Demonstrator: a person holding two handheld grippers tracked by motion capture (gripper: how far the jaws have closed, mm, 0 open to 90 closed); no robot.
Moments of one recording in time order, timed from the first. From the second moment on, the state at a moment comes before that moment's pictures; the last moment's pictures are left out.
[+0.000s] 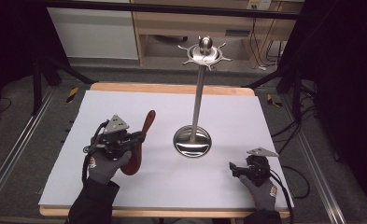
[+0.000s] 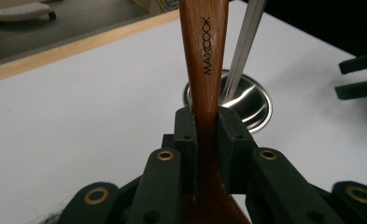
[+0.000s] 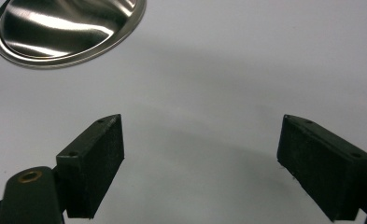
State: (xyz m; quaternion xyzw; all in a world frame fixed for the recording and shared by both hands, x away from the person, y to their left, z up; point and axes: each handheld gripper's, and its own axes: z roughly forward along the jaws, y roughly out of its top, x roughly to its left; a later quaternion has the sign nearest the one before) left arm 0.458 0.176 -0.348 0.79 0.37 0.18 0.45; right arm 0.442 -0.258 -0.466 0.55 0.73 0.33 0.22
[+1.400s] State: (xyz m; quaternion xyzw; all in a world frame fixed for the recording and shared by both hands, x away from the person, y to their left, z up) left arm 0.445 0.154 -0.282 0.76 0.32 0.22 0.53; right arm 0.442 -0.257 -0.466 0.55 0.74 0.33 0.22
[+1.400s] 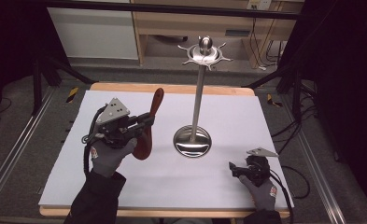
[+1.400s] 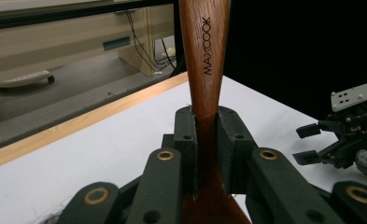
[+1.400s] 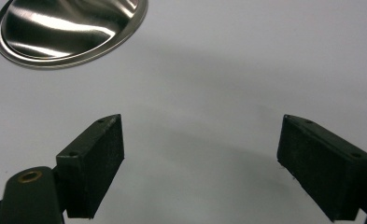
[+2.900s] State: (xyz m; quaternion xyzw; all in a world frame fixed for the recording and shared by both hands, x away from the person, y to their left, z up) left arm 0.464 0.127 -0.235 0.74 0.30 0.22 0.56; right arm 0.442 -0.258 -0.467 0.54 0.73 0.34 0.22
